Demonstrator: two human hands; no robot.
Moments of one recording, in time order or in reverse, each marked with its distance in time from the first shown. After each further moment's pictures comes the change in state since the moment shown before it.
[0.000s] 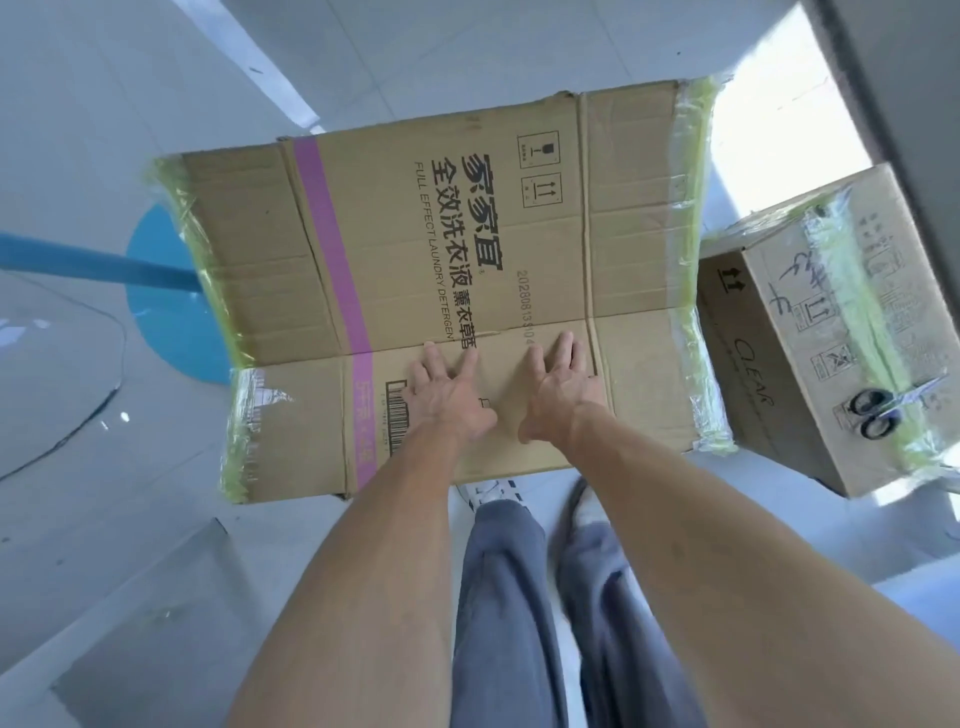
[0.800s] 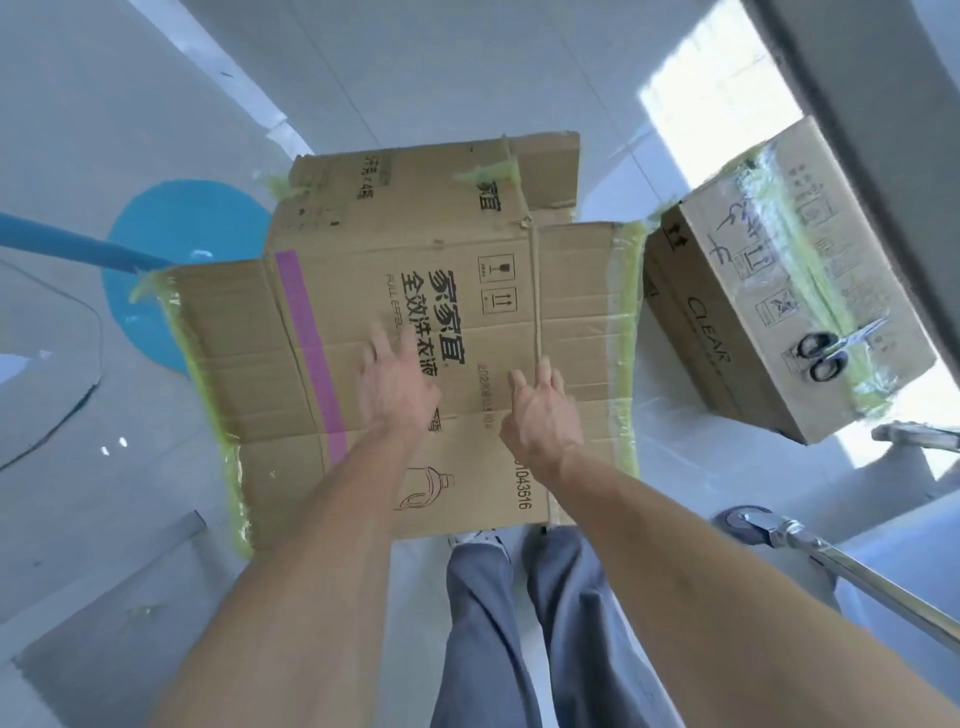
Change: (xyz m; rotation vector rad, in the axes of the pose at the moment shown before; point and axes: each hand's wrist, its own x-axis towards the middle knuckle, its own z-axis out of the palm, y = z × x) left_hand -0.058 0.004 0.028 -0.059 0.446 -0.023; right_hand -0.074 0.030 0.073 0.379 0.207 -0.048
